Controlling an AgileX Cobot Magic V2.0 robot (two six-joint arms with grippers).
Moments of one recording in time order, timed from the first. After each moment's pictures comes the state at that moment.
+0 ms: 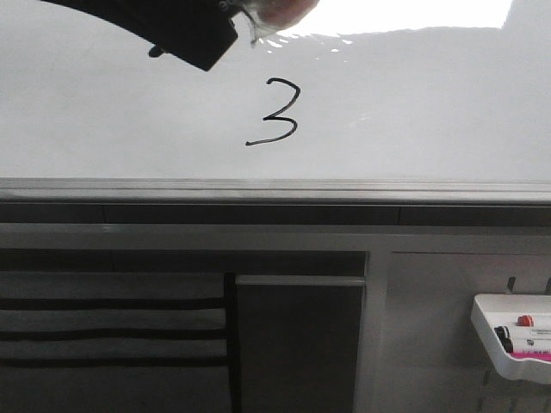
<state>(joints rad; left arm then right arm) -0.62 1.25 -1.03 -0.72 0.83 1.21 0.58 1.28 -1.27 0.53 1.02 -1.22</state>
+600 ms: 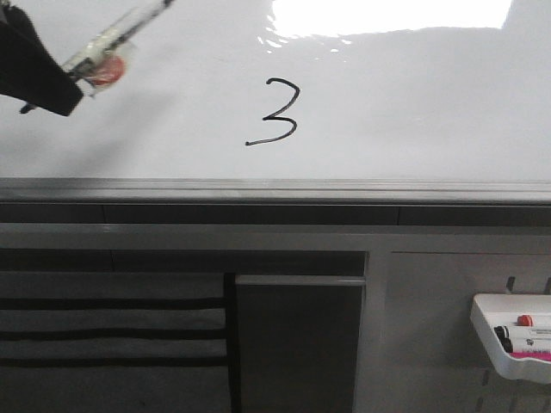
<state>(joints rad) -0.29 1.25 -0.81 -0.60 0.40 0.85 0.24 1.09 -1.14 0.32 1.11 -0.72</state>
